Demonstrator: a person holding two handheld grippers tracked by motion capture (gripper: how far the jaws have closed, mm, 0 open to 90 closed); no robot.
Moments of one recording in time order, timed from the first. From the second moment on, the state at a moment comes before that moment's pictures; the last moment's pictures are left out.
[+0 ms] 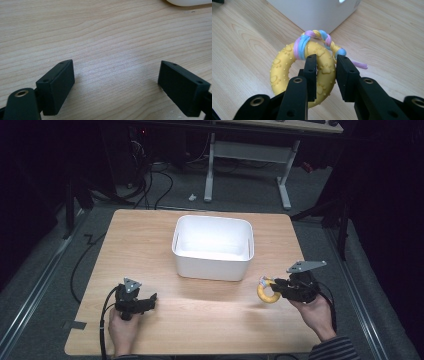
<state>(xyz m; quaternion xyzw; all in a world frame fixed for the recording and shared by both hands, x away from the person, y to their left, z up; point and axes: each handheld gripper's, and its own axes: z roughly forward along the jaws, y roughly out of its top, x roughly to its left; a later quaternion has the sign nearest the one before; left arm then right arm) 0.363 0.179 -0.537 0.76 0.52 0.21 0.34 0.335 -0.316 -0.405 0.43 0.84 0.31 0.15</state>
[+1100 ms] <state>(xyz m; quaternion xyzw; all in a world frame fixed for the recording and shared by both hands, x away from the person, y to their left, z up) 0.363 0.180 -0.537 0.76 0.52 0.21 0.34 0.366 -0.305 -0.340 0.41 0.84 0.32 0.16</state>
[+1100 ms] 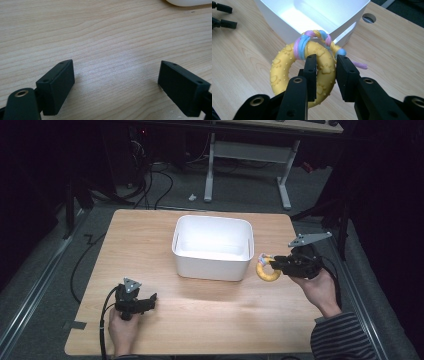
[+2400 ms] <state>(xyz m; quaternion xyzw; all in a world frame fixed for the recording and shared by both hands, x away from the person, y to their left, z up) 0.363 0.180 -0.537 0.76 0.52 0.21 0.34 0.418 -0.273 -0.295 0.40 0.84 0.33 0.17</state>
